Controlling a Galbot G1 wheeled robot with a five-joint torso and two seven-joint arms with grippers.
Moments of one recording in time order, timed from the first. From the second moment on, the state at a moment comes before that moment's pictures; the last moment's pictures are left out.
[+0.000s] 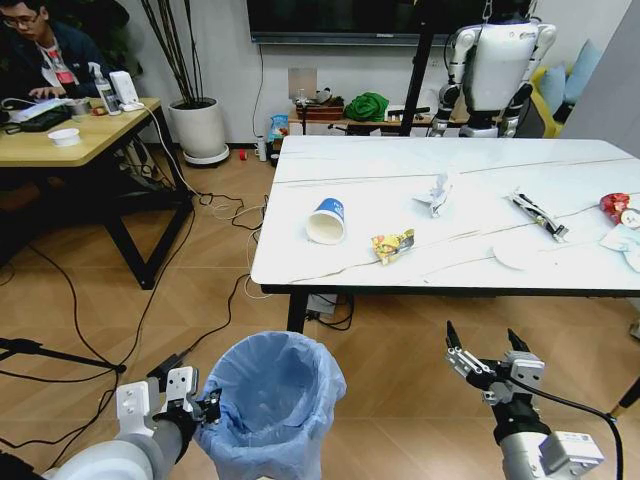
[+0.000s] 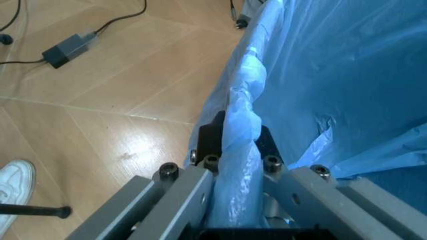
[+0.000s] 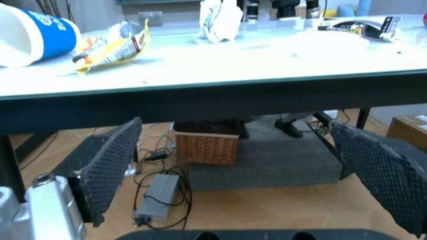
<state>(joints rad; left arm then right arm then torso) 1.67 -0.93 -0.49 -2.50 -1.29 0.74 -0.88 -1.92 1.52 0.64 2.41 0.17 -0.05 0.07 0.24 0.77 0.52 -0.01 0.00</state>
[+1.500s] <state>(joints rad) 1.67 -0.93 -0.49 -2.50 -1.29 0.74 -0.88 -1.93 1.49 0.64 2.42 0.18 -0.06 0.07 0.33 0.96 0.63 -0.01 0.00</state>
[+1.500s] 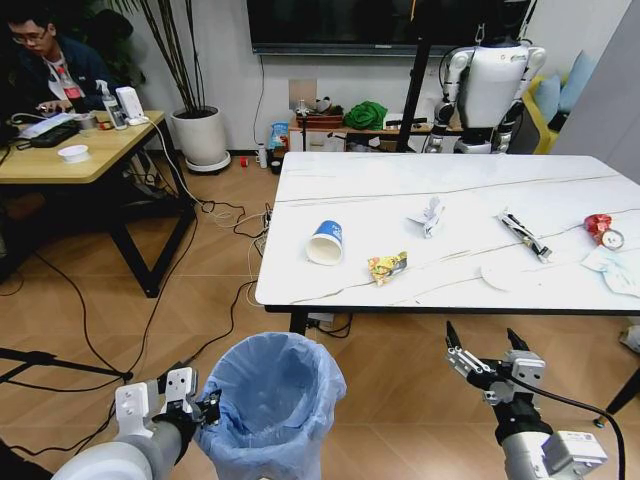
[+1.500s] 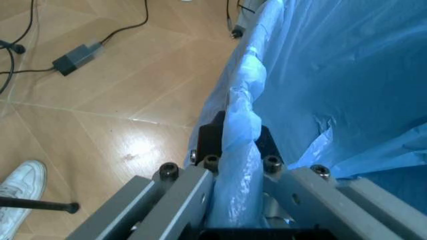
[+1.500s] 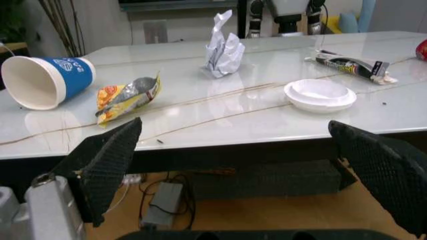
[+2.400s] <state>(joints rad) 1.69 -0.95 -0.50 -2.50 -1.28 0.74 -0.86 -1.90 1.47 0.64 2.43 0.23 -0.08 0.09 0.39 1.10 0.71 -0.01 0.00</state>
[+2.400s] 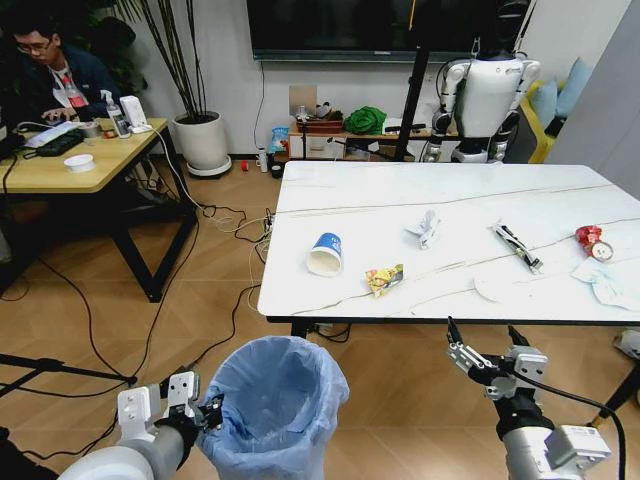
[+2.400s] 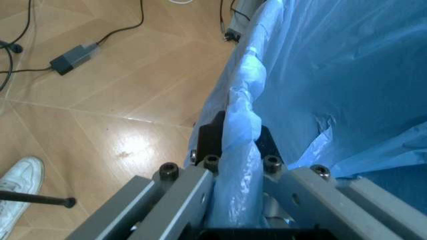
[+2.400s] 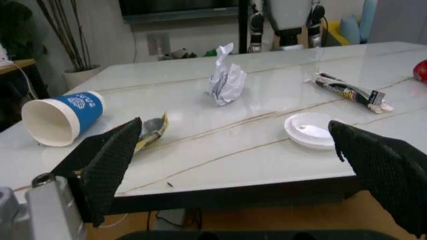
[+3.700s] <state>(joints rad) 1.70 -0.92 -0.49 -2.50 -1.13 0.74 -0.70 -1.51 1.02 0.59 2.38 0.82 -0.33 0.39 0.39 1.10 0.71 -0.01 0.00</state>
